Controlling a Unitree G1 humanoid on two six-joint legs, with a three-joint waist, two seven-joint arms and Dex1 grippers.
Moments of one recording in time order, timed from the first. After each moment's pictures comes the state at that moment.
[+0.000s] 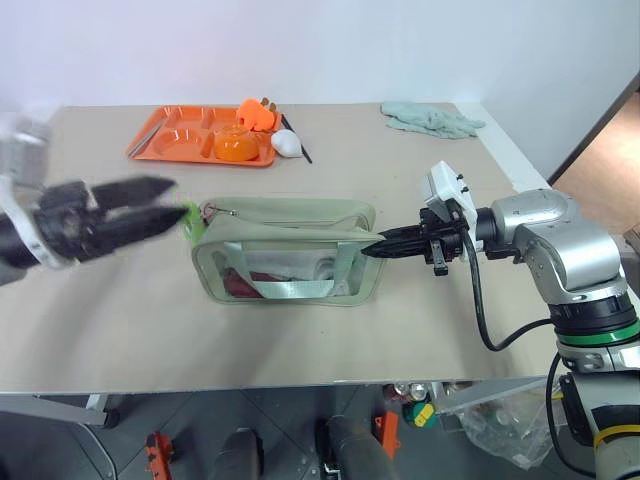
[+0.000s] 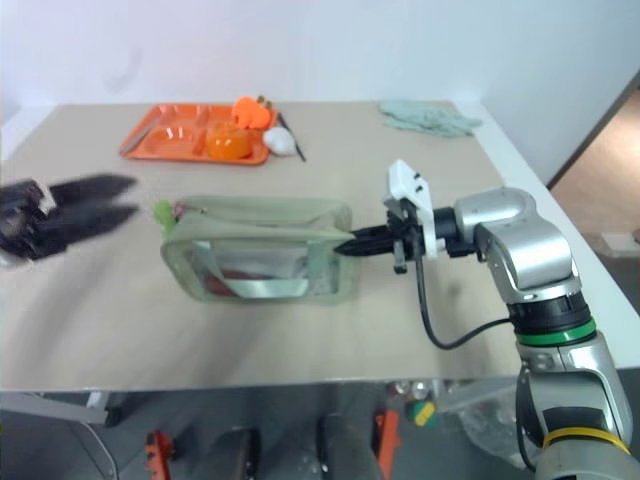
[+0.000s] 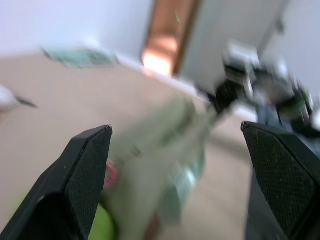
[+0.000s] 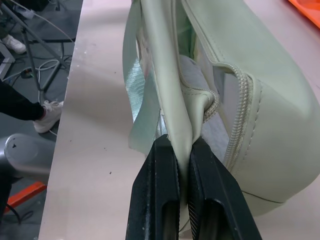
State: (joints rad) left arm -0.45 0.95 0.59 -0.13 -1.25 0.95 -0.81; right arm -0.79 -0.76 0.13 -0.02 0.41 0.60 1.35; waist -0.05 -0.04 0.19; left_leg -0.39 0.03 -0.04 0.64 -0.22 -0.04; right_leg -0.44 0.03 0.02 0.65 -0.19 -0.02
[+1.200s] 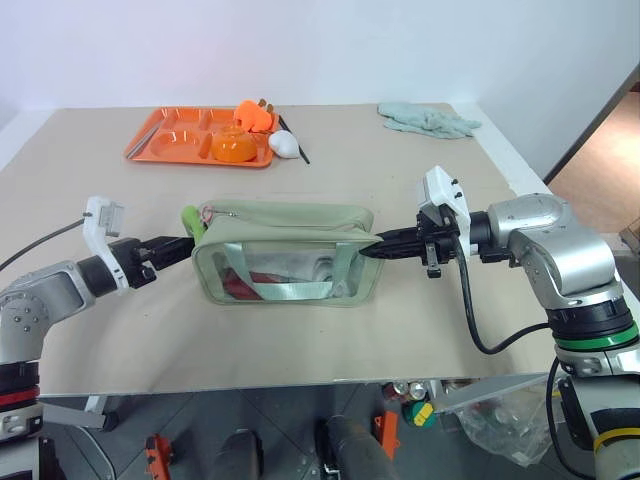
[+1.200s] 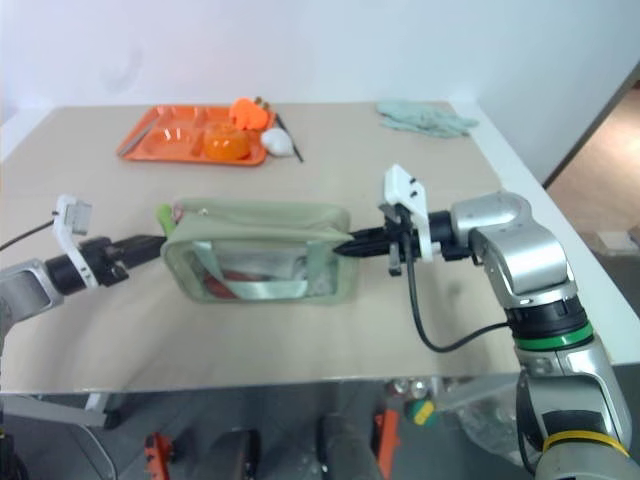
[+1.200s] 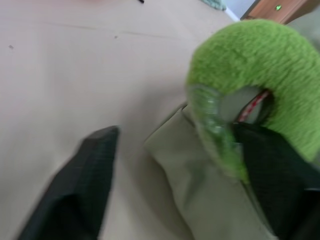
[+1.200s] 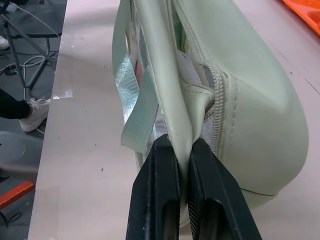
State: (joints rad) left arm -0.41 0.75 0.35 0.05 -0.89 0.94 -0.69; right arm -0.76 -0.76 0.14 -0.05 0.41 0.61 1.30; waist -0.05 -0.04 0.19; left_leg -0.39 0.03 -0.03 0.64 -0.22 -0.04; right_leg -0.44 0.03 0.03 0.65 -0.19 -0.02
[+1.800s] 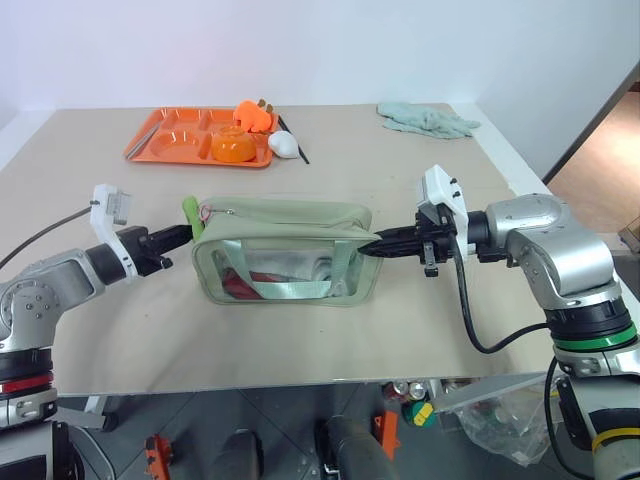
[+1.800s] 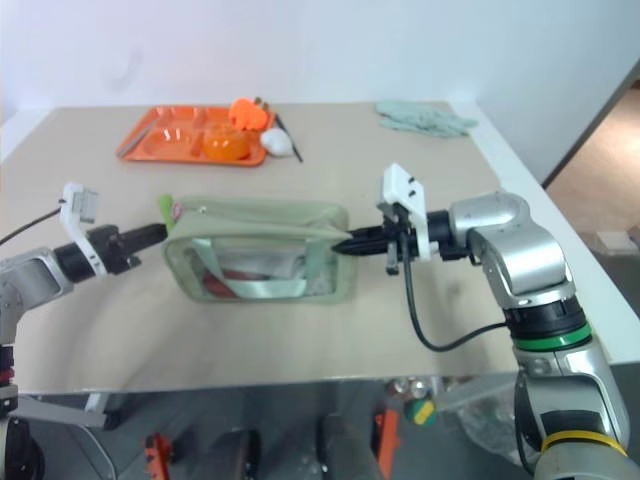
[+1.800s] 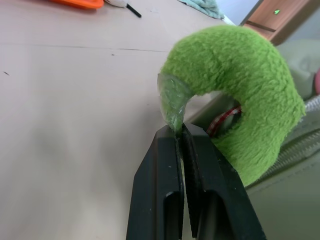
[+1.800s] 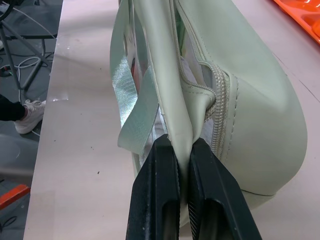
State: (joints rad) left arm -0.47 0.73 0.34 0.05 -0.83 0.94 -0.67; right arm -0.76 -0.75 0.14 -0.05 0.41 0.60 1.28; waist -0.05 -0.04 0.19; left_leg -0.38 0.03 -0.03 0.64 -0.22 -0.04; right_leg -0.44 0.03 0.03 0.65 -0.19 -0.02
